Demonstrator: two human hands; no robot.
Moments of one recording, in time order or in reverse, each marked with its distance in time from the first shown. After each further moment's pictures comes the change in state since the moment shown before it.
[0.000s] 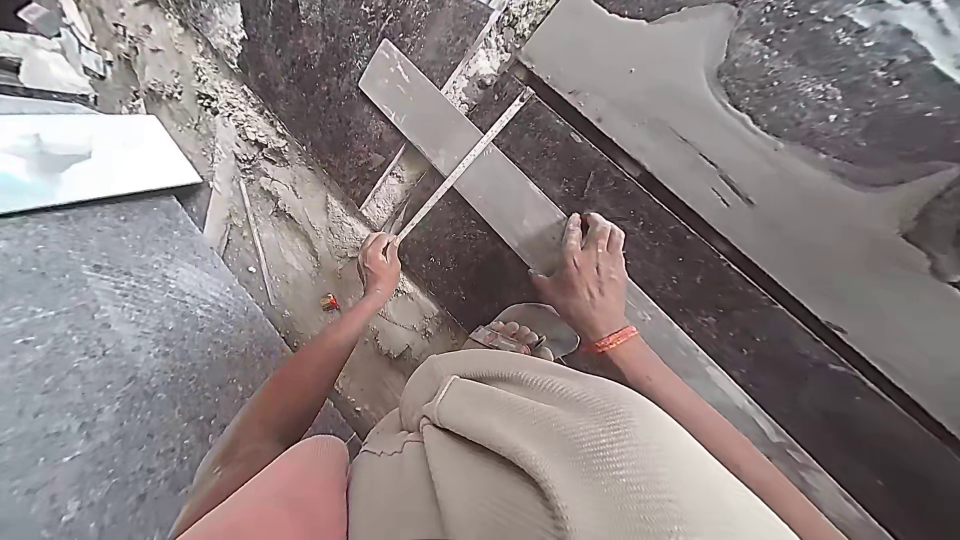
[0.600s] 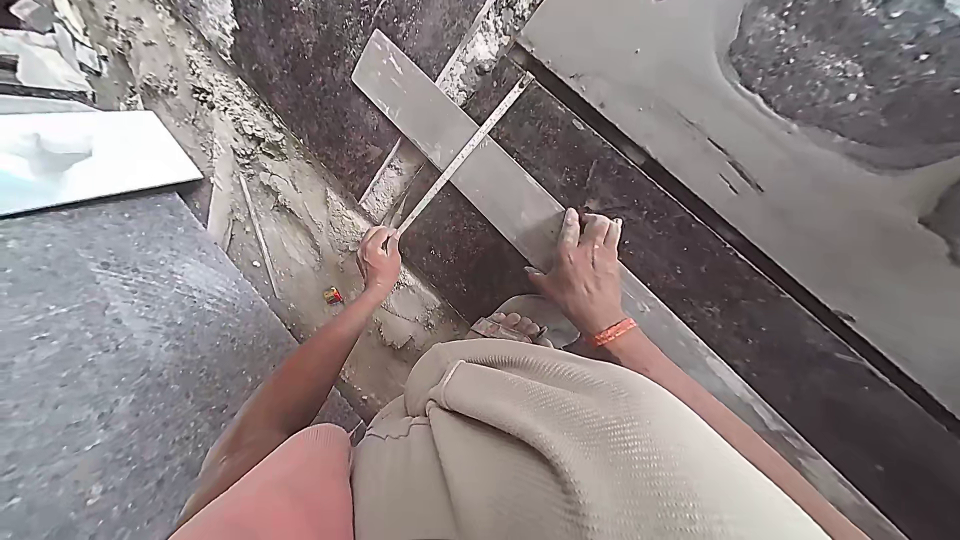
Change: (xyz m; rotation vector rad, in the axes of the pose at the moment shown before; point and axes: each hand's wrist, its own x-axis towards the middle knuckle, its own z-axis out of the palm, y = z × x) left_hand -0.001 -0.002 0.002 -0.008 0.024 0.011; right_hand -0.004 -0.001 0.007 0.010 -0.045 -0.017
